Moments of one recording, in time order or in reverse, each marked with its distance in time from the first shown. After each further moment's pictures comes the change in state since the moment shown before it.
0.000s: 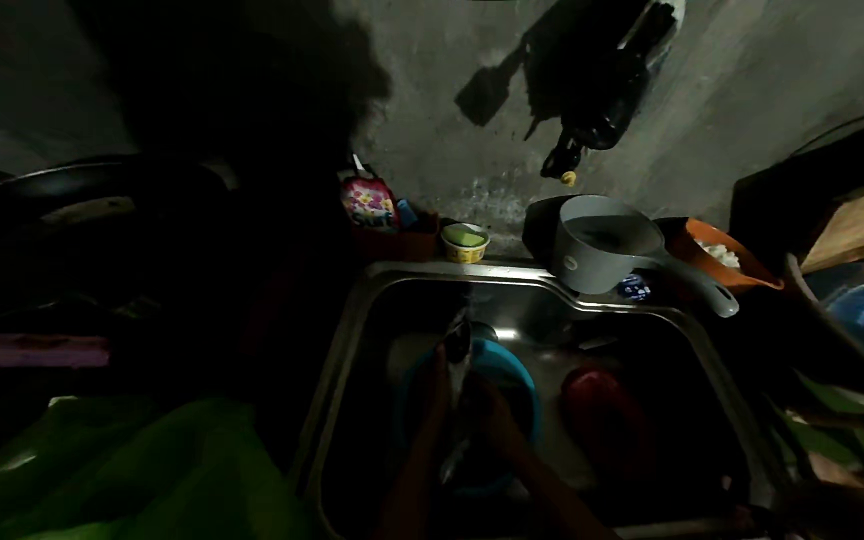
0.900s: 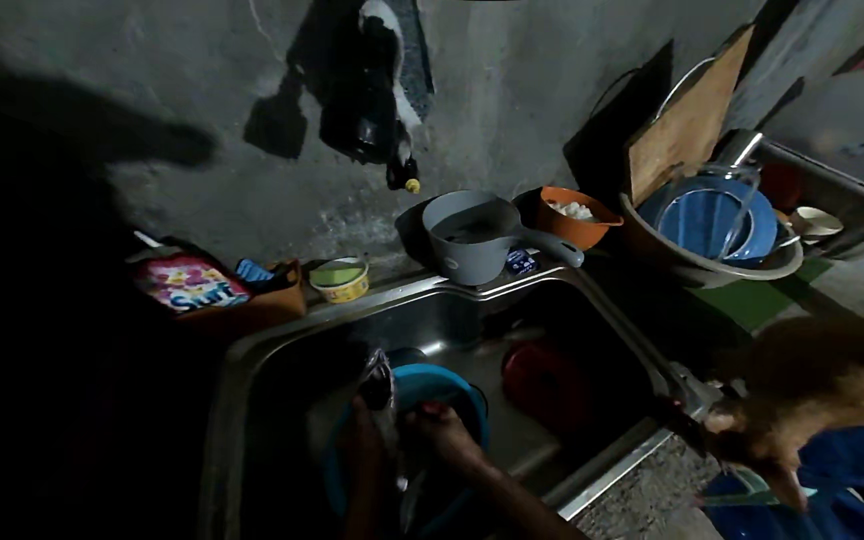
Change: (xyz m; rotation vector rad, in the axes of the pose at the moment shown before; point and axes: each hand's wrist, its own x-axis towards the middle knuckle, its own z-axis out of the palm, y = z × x) left_hand -0.022 0.013 0.010 0.100 0.069 0.137; right_hand -0.019 -0.008 -0.013 0.612 0.158 0.077
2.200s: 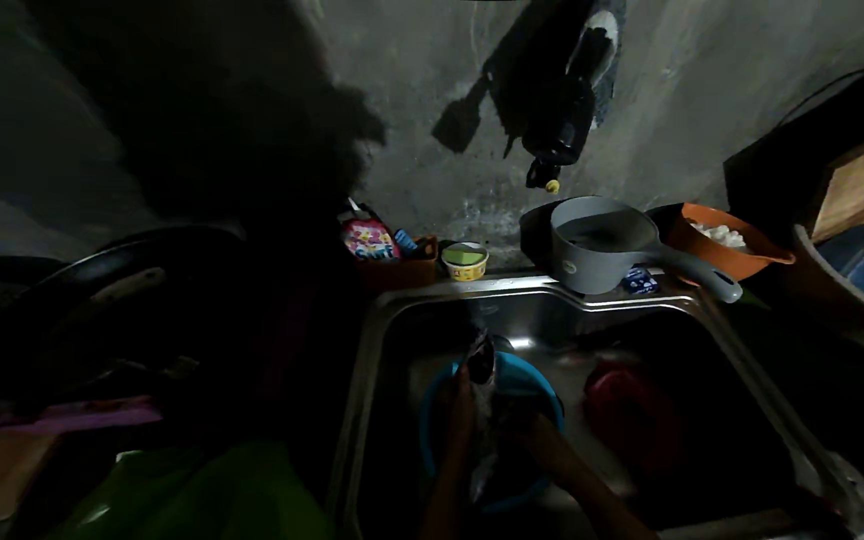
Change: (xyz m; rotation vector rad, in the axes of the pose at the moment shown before) left_hand 0.010 -0.008 -0.005 -0.165 -0.011 -0.066; right_hand -0.003 -0.011 -0.021 -0.647 -0.251 0.142
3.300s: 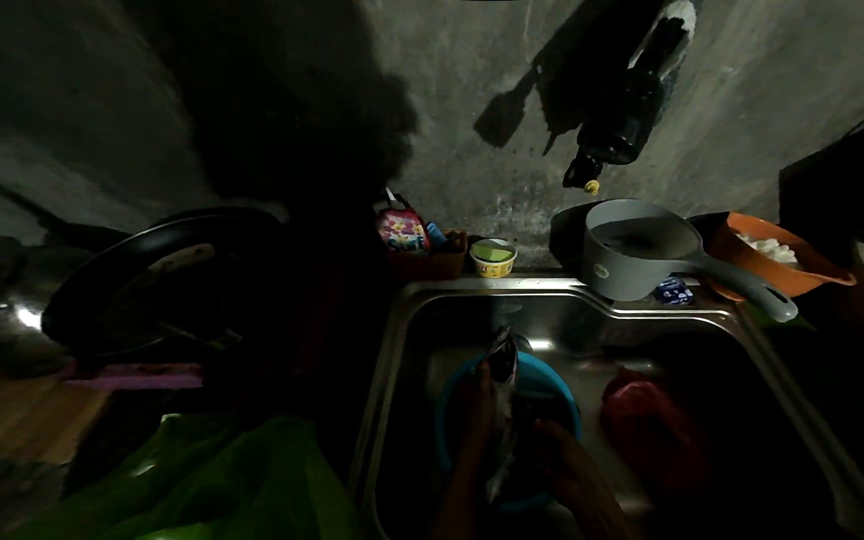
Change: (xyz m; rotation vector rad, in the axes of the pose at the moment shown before) left_hand 0.008 -0.007 0.001 -0.017 -0.046 0.001; right_hand -0.001 0.011 0.021 1.270 0.050 0.284
